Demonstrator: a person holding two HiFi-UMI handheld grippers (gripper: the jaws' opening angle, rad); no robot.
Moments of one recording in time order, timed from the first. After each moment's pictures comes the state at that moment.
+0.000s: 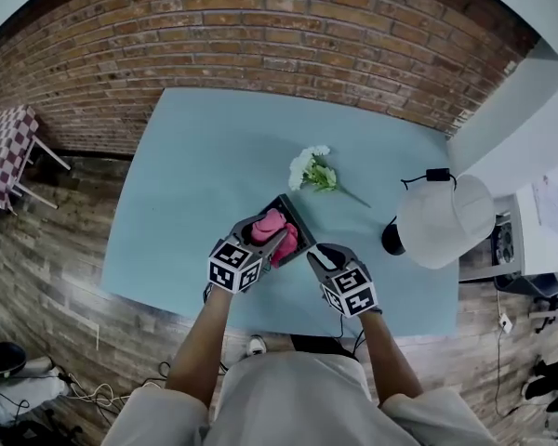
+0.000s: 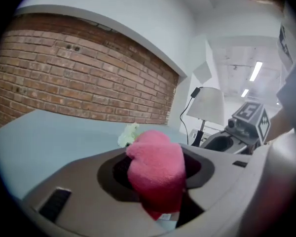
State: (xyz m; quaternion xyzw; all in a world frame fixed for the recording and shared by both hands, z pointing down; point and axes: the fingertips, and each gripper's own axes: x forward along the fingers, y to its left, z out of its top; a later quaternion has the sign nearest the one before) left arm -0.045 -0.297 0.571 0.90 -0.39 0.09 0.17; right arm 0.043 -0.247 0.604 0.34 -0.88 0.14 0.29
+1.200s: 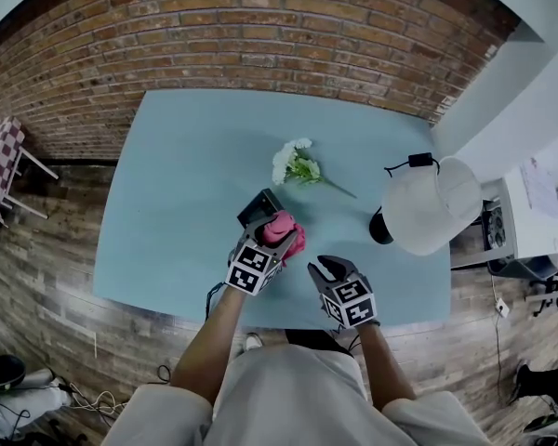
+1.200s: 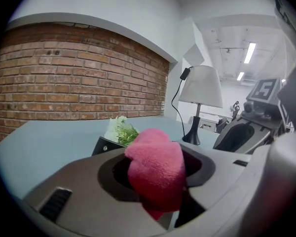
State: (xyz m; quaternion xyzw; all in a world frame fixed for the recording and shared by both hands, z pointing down) left arm 0.019 -0.289 0.598 0.90 -0.38 0.16 0.12; right arm 0.084 -0.206 0.613 0.39 -0.86 0.19 0.28
